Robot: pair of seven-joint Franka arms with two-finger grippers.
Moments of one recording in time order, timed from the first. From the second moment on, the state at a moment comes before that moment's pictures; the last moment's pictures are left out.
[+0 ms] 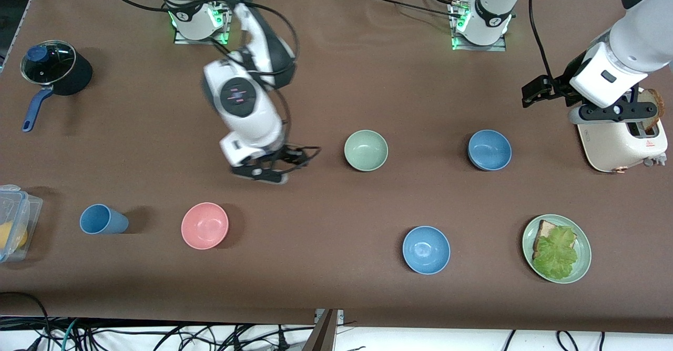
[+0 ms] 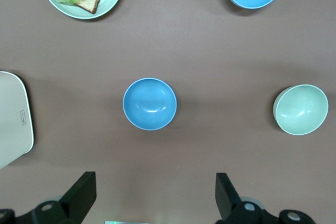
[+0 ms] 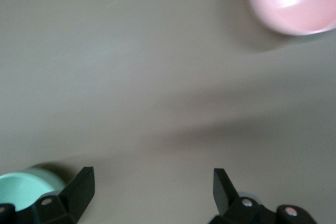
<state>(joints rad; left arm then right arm) 0.03 0.02 -0.16 -1.64 -0.04 1.54 -0.21 0.55 0.49 -0.07 -1.53 0.08 2.03 0.70</state>
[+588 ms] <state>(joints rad) 0.10 0.08 -0.16 -1.65 -0.04 1.54 -0.20 0.33 0.20 -0.17 -1.55 0.21 1.75 0.26</state>
